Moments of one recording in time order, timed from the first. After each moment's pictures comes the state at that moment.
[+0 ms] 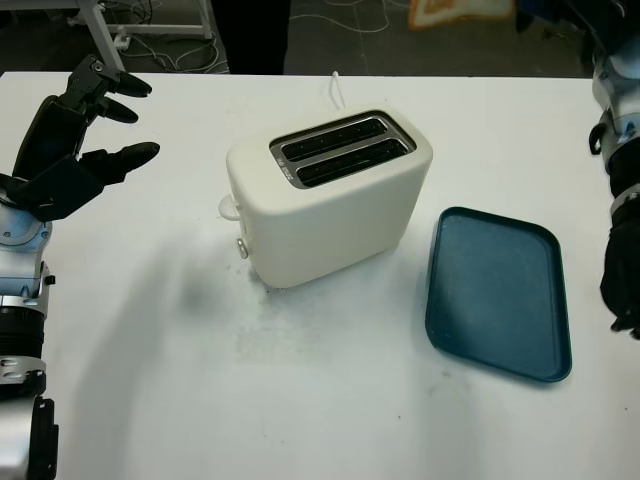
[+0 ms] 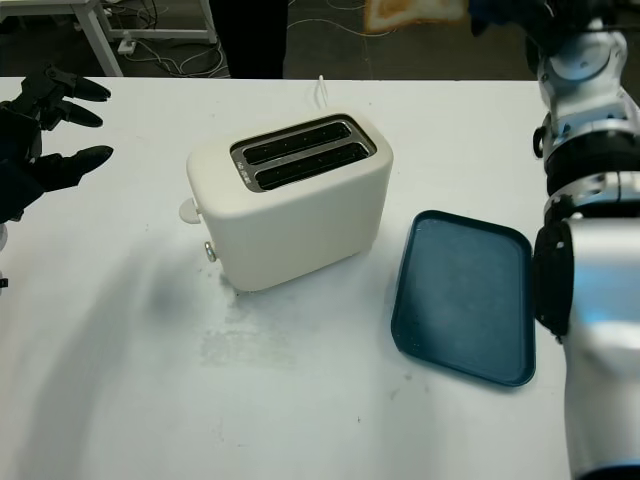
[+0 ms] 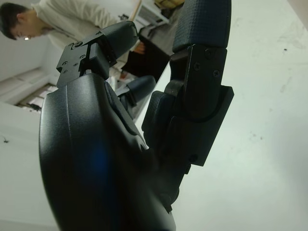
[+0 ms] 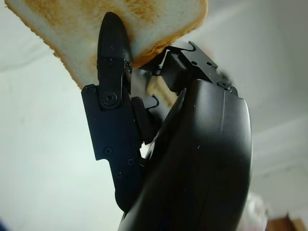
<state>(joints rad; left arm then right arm) -0.57 0.65 0.16 0.51 0.05 -0.43 -0.29 -1.26 -0.57 -0.01 1.30 -0.23 -0.32 0.06</state>
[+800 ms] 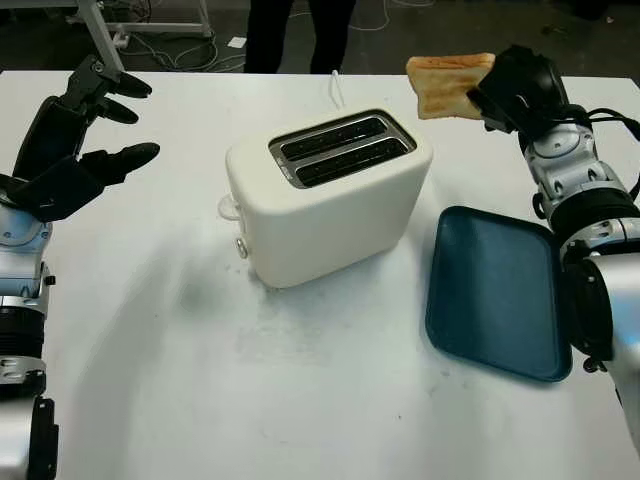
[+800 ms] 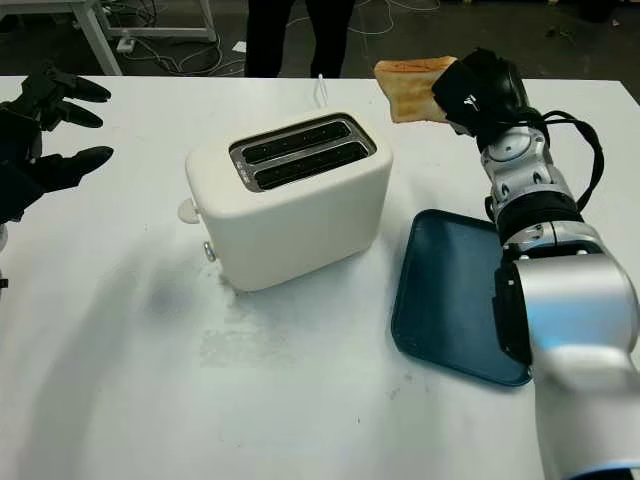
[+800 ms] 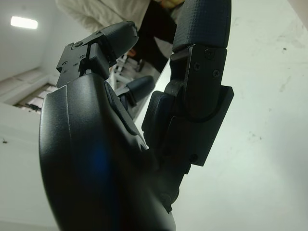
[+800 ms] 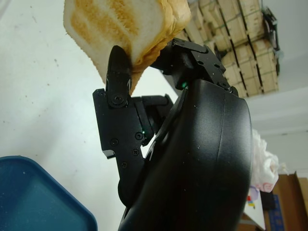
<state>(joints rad) -0.57 0.65 0.16 0.51 0.05 -0.43 -0.29 -1.19 -0.47 0.03 1.34 -0.29 -0.11 -0.06</state>
